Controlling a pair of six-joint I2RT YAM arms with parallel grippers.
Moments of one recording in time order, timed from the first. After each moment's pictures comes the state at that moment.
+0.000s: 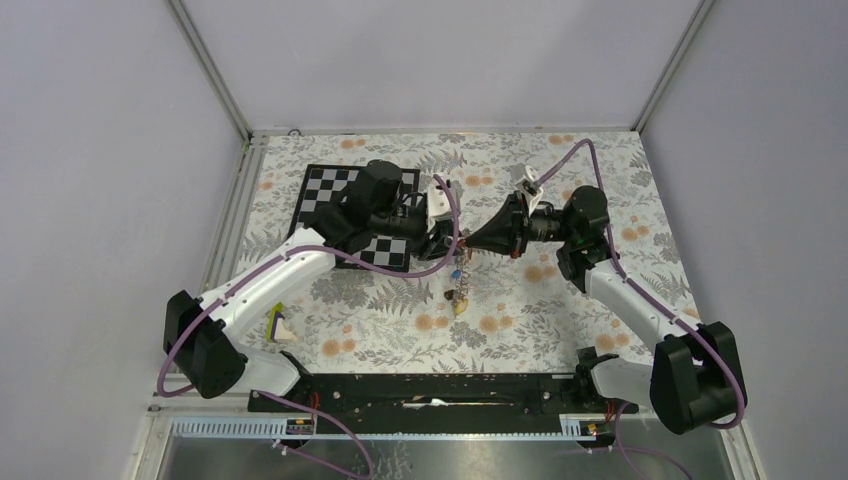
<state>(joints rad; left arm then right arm) -0.72 1.38 1.24 -0.34 0.73 0.40 0.33 1.21 0.72 0.62 -1.24 0.40</state>
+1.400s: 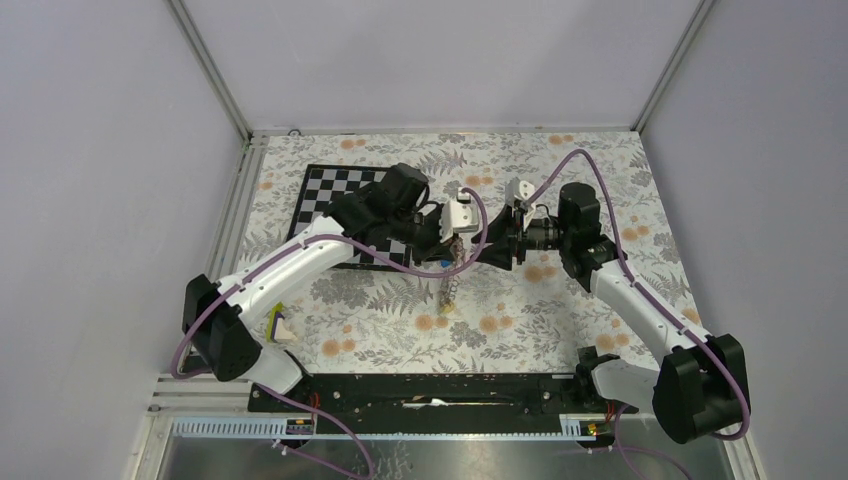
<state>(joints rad) -0.77 1.48 1.37 -0.67 0.60 0.50 0.32 1.17 0.76 0.12 -1.16 -0.14</state>
